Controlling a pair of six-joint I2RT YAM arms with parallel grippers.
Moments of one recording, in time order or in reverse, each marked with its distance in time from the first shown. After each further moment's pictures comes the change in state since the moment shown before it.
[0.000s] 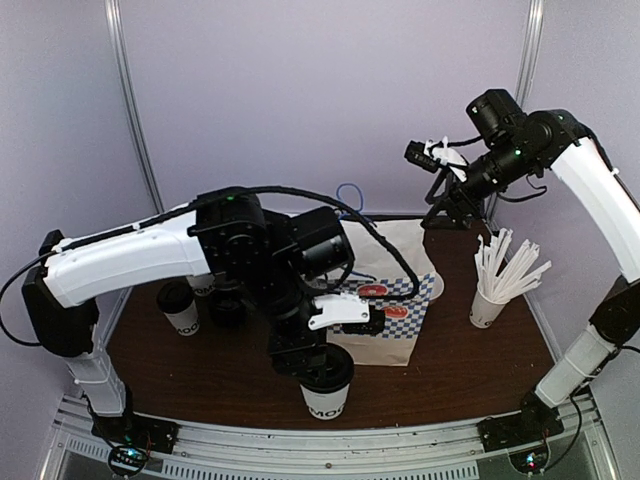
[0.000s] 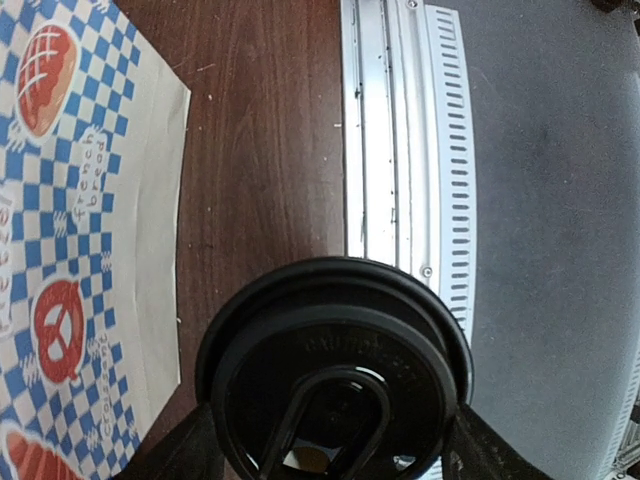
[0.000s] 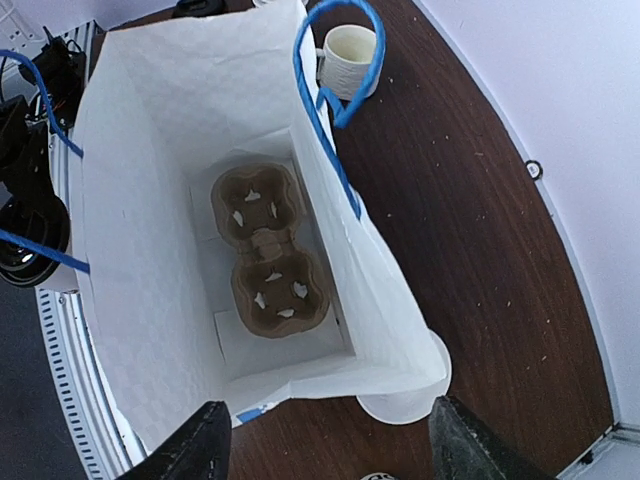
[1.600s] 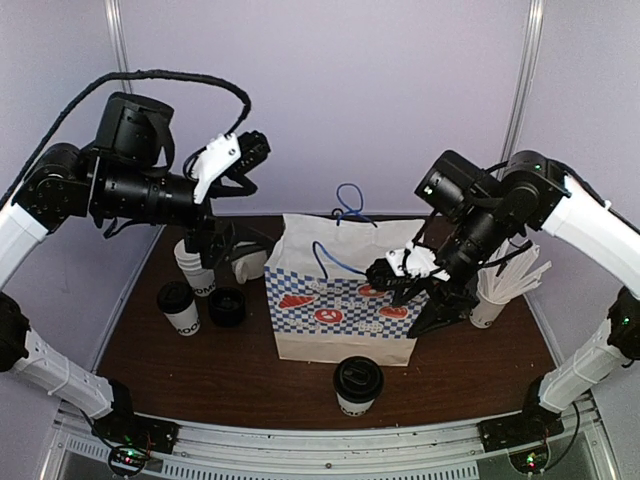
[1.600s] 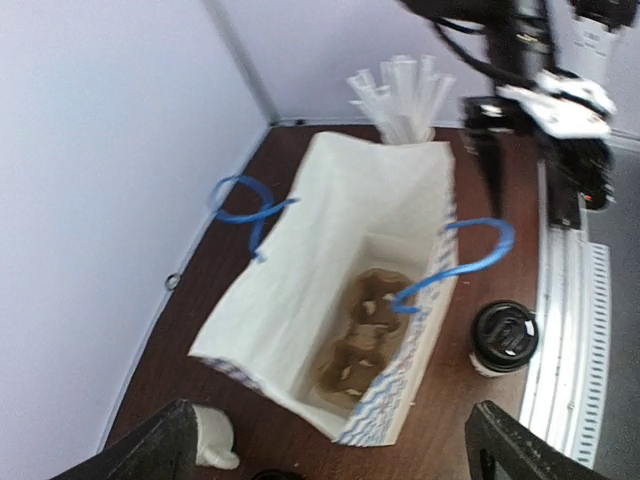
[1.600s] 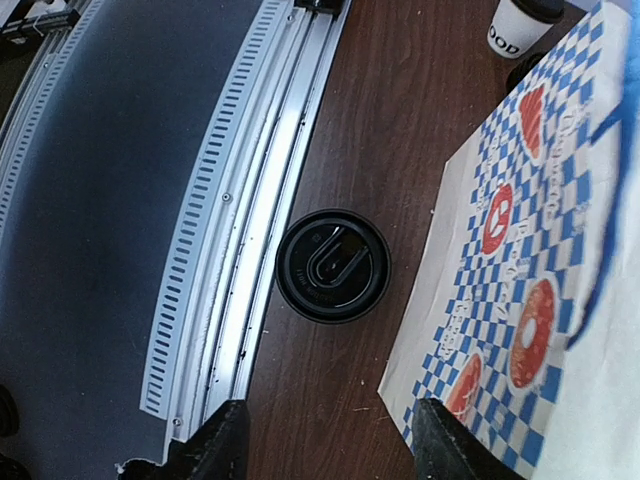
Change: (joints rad) left arm 0.171 -0.444 -0.080 0.329 -0.198 0.087; right arm 0.418 -0.137 -0.304 -0.066 -0.056 -0.145
